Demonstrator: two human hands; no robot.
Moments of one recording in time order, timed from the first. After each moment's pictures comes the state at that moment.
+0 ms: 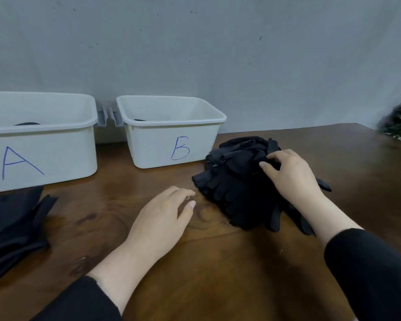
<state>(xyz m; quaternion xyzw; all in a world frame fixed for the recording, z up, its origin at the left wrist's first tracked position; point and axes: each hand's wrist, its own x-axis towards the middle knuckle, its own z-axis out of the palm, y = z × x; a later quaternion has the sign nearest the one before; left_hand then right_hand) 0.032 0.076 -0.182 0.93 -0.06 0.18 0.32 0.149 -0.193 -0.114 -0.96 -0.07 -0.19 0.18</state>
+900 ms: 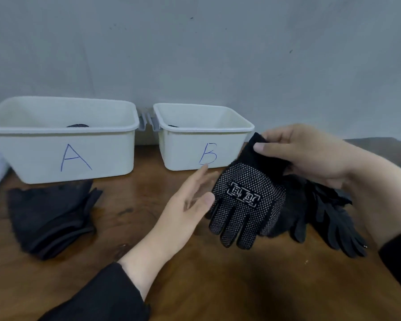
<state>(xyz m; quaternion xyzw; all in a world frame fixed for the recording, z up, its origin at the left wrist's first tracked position) 0.004 0.085 -0.158 0.69 -0.14 0.13 0.70 0.090 -0.122 -0.004 -0.83 -0.25 0.16 0.46</state>
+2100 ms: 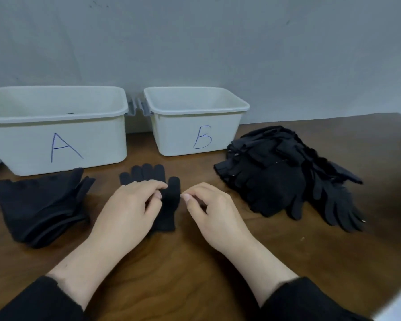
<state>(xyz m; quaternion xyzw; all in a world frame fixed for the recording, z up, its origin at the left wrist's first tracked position) -0.032 0.145 -0.170 0.94 0.04 0.23 0.24 0.032 -0.039 -0.182 -0.86 -0.33 -0.08 0.39</state>
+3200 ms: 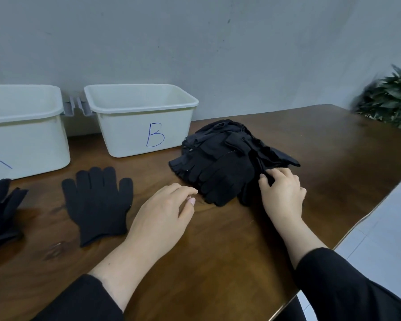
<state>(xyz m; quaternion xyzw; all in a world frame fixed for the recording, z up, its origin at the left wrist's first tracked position) 0.001 0.025 -0.176 0.93 -0.12 0.17 0.30 0.093 -0.237 -0.188 -0.94 0.10 -0.24 0.21</state>
